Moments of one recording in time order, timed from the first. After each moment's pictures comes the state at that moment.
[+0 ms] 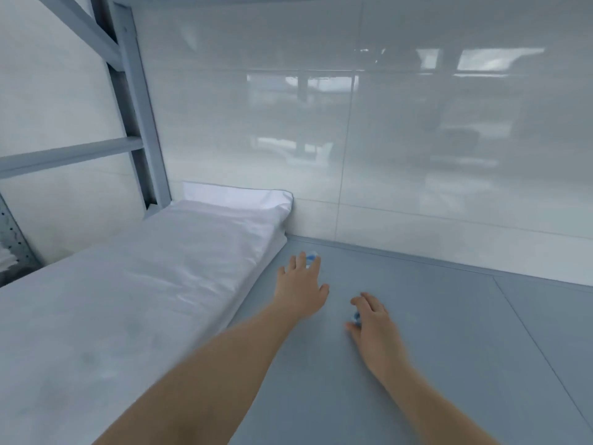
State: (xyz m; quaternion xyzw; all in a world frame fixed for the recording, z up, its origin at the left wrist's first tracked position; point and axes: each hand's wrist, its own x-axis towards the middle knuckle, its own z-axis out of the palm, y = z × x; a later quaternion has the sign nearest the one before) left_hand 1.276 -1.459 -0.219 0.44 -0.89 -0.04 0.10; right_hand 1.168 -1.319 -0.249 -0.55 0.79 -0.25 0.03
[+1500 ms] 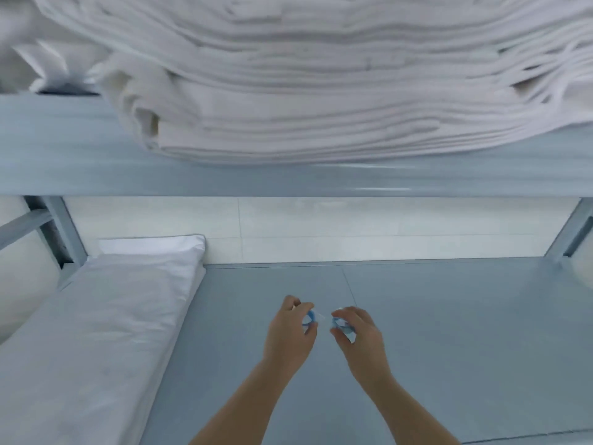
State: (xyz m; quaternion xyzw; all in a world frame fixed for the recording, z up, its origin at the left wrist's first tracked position) left_hand 1.307 -1.185 -0.037 0.25 -0.88 -0.29 0.28; right_hand 1.210 -1.061 -0.043 -0.38 0.79 -0.48 0.01
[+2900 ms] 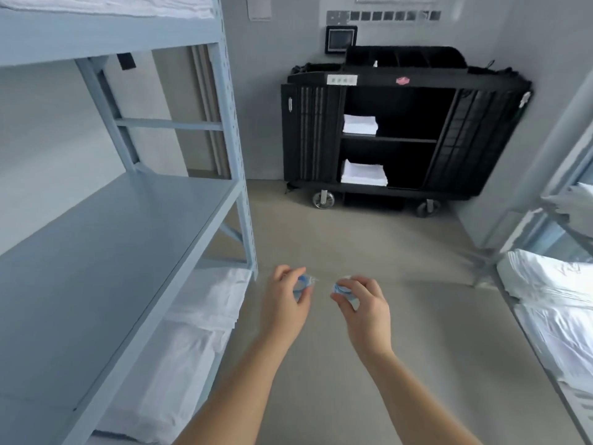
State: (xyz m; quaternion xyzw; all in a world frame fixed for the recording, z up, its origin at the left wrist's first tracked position) left_hand 1.315 -0.635 -0.052 -0.30 -0.85 -0.44 0.07; right_hand 1.408 -0.514 -0.072 0.25 0.82 -0.39 -0.33
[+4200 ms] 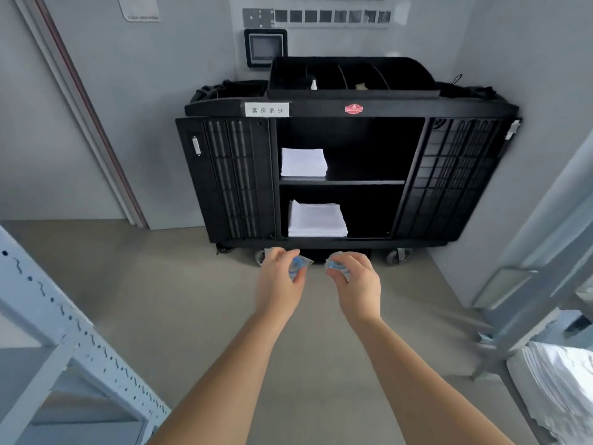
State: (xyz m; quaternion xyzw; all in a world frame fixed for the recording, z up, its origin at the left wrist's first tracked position) left_hand 0.841 -0.032 -0.037 -0.36 -0.83 -0.42 0.05; right_hand 0.946 0.074 -0.043 0.32 0.80 -0.37 -0.35
